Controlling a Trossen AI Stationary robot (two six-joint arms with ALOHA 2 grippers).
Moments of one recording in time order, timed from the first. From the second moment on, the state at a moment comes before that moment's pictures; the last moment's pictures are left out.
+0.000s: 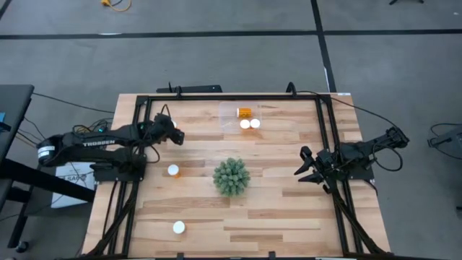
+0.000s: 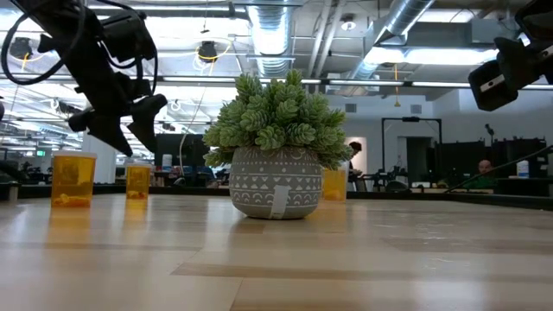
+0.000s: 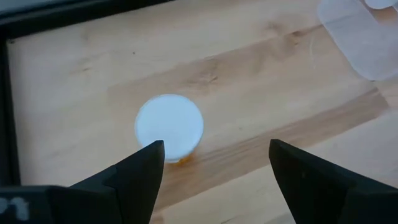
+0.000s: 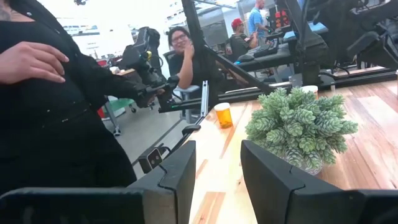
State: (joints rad) left arm 0.37 0.93 0.48 -0.50 -0.45 -0.73; right arm 0.38 0.01 0.00 0.02 -0.05 0.24
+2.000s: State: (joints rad) left arm 0.49 1.14 0.48 -0.41 -0.44 -0.48; right arm 0.38 0.01 0.00 0.02 -0.05 0.24
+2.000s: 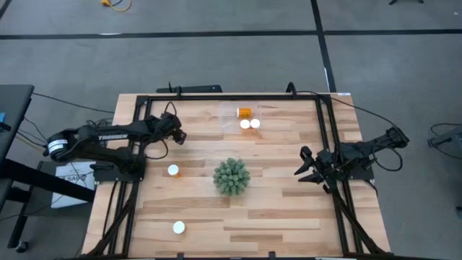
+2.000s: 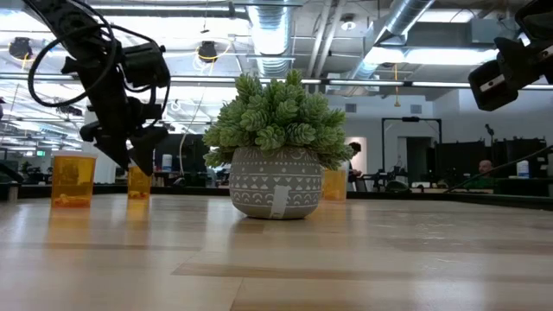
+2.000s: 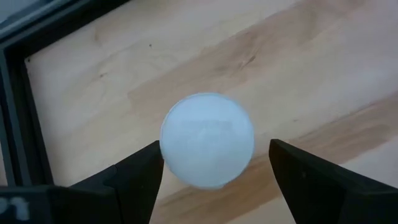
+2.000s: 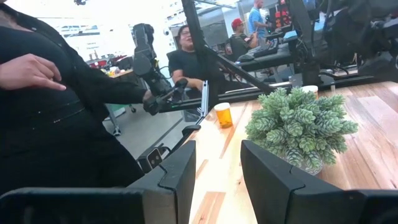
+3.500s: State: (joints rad) left arm 0.55 1.18 0.67 -0.06 -0.17 -0.40; right arm 0.38 0.01 0.01 0.02 -0.05 0.24
